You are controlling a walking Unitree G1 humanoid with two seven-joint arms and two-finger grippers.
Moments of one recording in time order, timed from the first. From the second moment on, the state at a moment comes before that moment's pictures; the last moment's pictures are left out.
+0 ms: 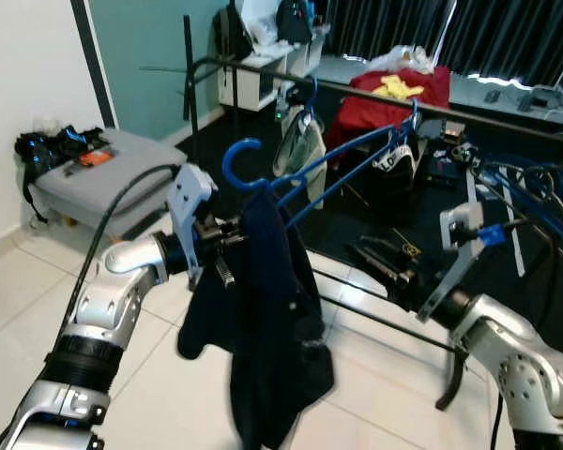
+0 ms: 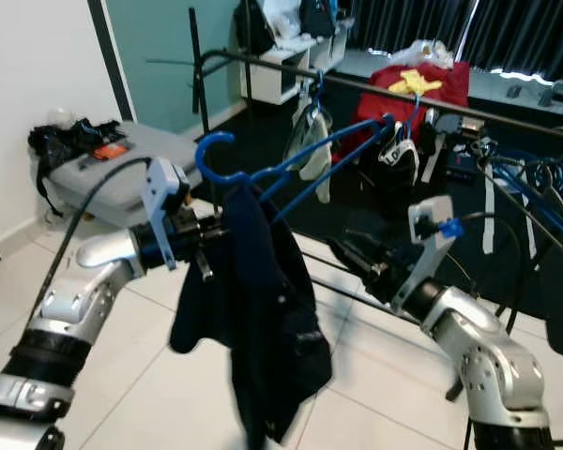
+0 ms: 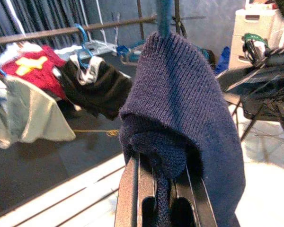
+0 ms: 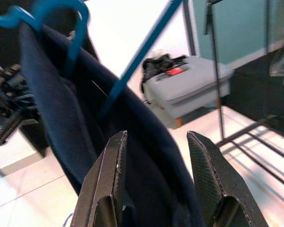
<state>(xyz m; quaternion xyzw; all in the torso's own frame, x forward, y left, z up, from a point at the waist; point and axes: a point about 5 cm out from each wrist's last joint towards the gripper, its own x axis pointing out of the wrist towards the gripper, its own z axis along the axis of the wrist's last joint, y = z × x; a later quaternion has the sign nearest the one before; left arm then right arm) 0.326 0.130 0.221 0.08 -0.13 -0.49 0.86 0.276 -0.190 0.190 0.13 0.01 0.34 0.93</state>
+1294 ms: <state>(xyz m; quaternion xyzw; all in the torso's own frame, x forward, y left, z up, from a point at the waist) 0.325 0.134 0.245 0.05 -0.17 -0.54 0.82 0.246 -0.222 0.200 0.15 0.00 0.37 0.92</state>
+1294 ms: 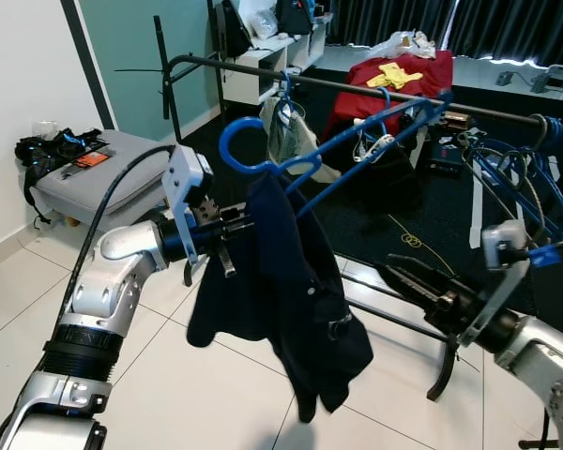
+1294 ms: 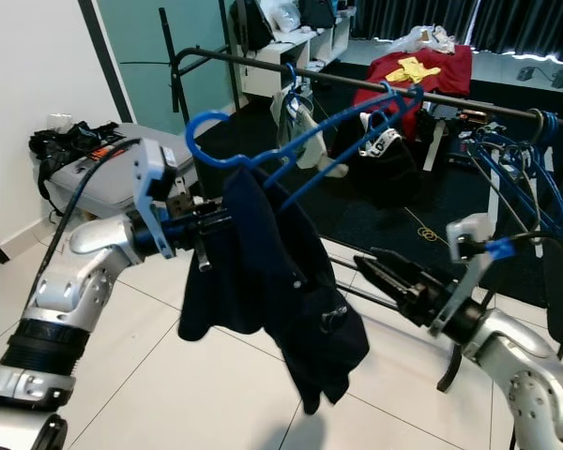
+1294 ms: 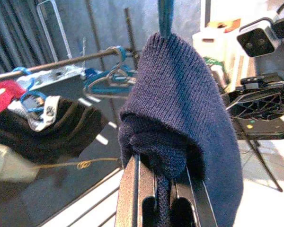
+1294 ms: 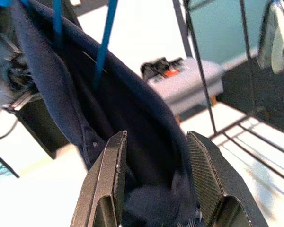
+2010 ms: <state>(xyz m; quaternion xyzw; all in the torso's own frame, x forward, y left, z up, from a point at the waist) 0.311 0.127 0.283 0.08 -0.20 -0.65 0.73 0.255 -0.181 0.209 0.10 0.00 0.42 0.90</state>
